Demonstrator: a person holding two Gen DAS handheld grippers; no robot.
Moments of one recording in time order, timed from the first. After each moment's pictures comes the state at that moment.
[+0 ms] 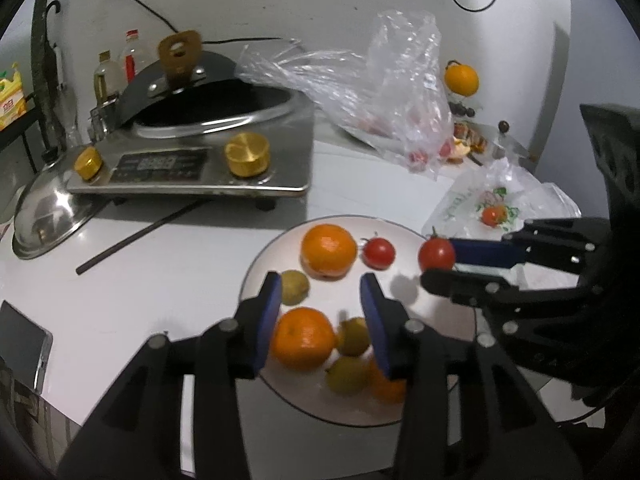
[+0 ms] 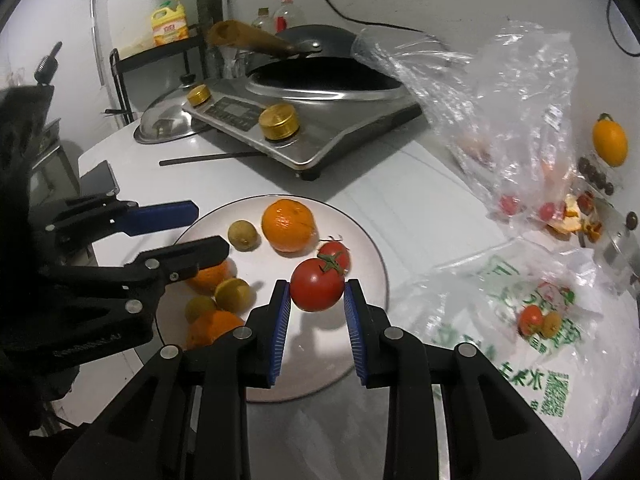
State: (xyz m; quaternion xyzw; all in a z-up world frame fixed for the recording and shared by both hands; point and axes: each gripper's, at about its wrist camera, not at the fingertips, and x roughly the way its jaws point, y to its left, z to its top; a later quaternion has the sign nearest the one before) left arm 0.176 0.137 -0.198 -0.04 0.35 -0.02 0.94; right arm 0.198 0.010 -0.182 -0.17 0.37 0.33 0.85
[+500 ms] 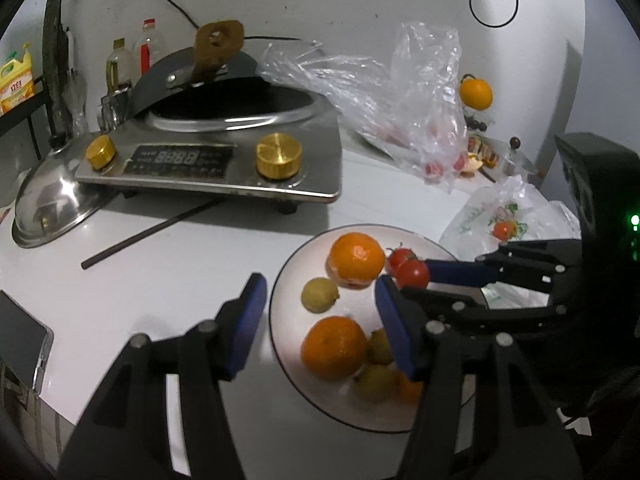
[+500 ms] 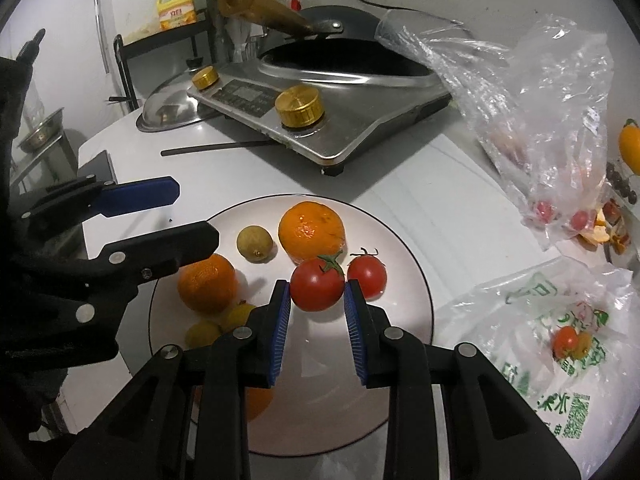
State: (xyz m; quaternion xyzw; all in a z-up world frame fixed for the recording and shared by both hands) left arm 0.179 0.160 -0.200 -0.07 0.34 -0.01 0.94; right arm 0.215 0.039 -0.202 -0.17 0.39 0.35 0.84
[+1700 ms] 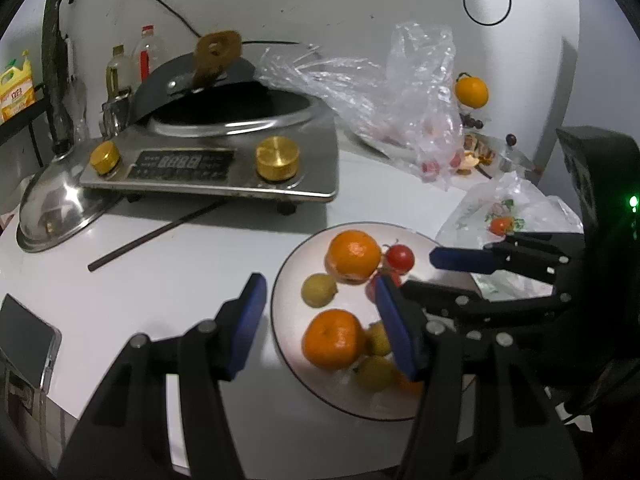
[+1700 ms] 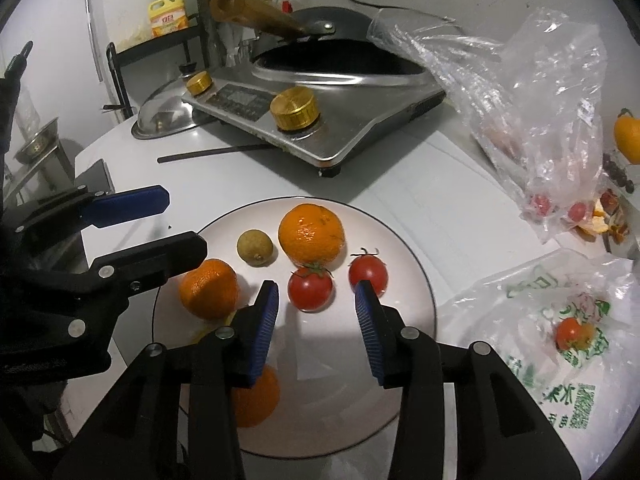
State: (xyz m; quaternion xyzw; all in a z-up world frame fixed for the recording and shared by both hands) left arm 0.169 0.155 -0.193 -0.06 0.34 -0.02 0.94; right arm 0.210 0.033 -0.195 -0.16 0.38 0.33 0.85
